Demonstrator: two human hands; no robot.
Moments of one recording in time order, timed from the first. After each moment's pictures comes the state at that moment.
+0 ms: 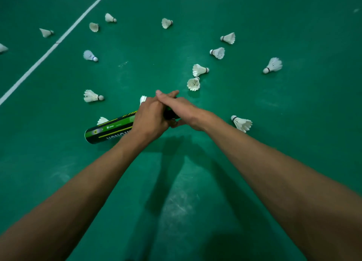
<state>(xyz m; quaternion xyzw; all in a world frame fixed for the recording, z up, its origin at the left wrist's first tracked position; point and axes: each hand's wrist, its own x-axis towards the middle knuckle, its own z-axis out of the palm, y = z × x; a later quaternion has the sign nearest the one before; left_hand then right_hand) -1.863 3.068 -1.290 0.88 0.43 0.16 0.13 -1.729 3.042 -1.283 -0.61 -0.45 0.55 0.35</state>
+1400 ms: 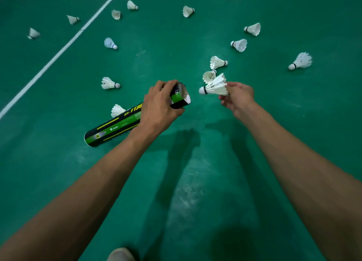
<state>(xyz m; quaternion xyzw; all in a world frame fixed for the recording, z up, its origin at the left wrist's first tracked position) -1.857 3.059 -1.295 0.82 0.51 0.23 0.11 -1.625 3.042 -1.318 -0.64 -0.15 0.47 0.58</state>
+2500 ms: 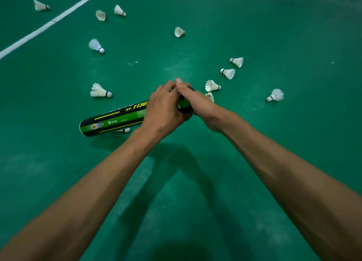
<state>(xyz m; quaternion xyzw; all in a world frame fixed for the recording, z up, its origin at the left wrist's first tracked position) -1.927 3.132 -1.276 0.84 0.40 0.34 0.15 -1.808 3.093 -1.231 -0.63 -0.49 0.48 0.37</state>
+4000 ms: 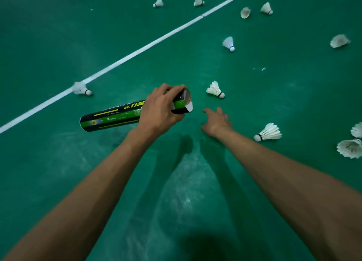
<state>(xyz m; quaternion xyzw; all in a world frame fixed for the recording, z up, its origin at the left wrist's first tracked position) -2.190 3.163 -1.300 0.69 0.68 0.24 0.02 -2.013 3.244 -1.379 -0.64 -0.72 0.27 -0.03</state>
